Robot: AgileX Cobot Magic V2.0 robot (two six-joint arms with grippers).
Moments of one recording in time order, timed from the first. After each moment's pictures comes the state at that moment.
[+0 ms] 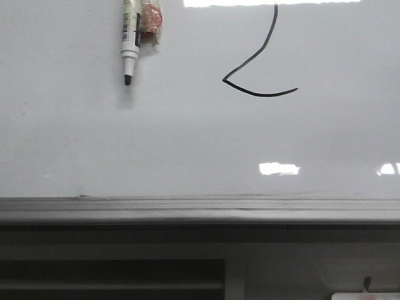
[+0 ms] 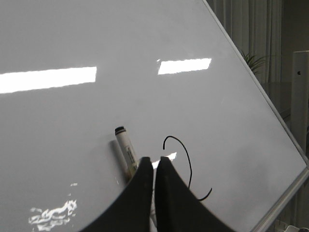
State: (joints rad) left arm -1.03 0.27 -0.31 -1.04 -0.22 1.13; right arm 0.20 -0.01 -0.25 0.86 0.38 -0.70
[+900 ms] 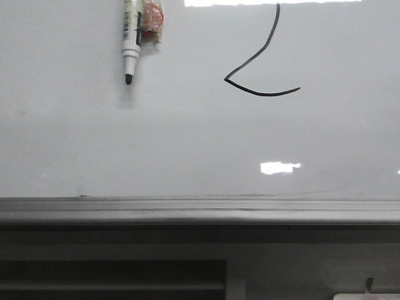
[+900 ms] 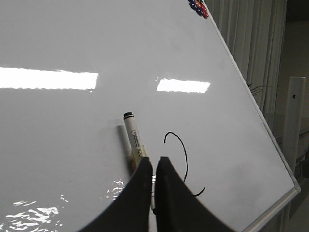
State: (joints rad) left arm -1.03 0.03 -0.17 -1.14 -0.22 1.13; right arm 0.20 -0.01 -0.20 0.86 0.46 -0.70
